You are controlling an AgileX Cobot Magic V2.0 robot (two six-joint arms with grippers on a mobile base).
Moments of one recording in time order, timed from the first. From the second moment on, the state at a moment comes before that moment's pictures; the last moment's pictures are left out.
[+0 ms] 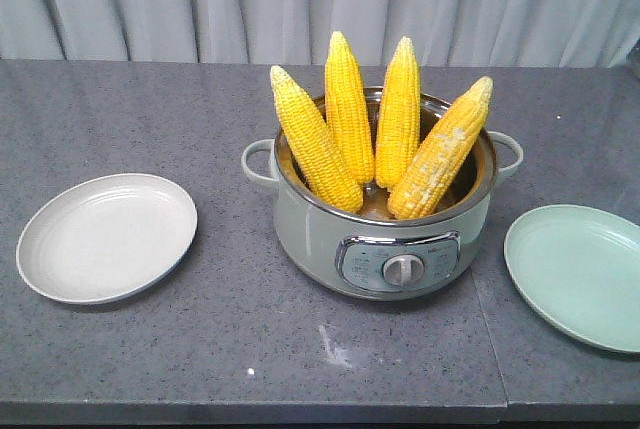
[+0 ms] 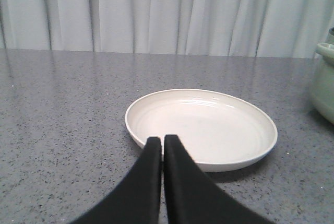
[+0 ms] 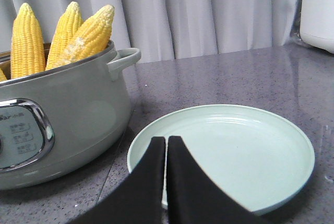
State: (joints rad) left arm 0.00 -0.01 0.02 -0.04 0.13 -0.04; right arm 0.04 -0.01 0.03 -0.20 0.10 0.28
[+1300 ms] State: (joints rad) left arm 0.00 -0.01 0.02 -0.04 0.13 -0.04; right arm 0.04 -0.01 0.03 -0.20 0.10 0.28
